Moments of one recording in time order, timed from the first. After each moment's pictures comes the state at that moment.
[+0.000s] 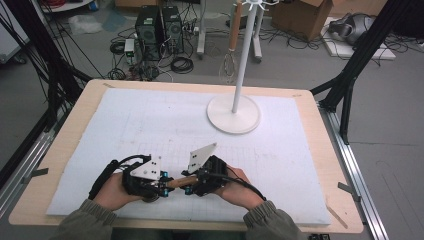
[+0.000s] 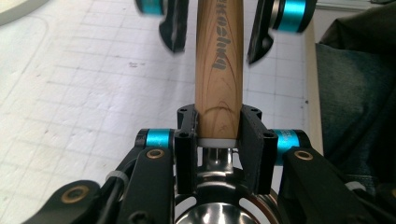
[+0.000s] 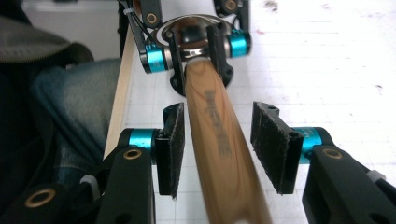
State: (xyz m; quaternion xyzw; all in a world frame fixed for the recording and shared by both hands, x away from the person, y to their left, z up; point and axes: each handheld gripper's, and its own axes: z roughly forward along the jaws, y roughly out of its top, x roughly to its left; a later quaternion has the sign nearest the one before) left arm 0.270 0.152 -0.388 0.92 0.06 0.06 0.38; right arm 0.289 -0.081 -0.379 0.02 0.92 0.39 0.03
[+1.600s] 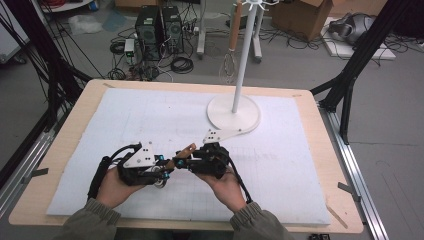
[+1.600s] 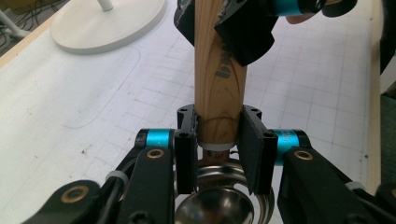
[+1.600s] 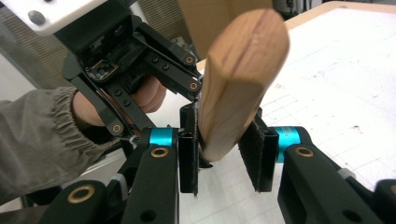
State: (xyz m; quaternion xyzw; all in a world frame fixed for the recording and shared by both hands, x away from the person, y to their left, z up) left arm 0.274 0.155 -0.368 0.88 0.14 0.15 0.43; right arm 0.308 -0.089 -0.374 0.22 0.78 0.59 -0.06
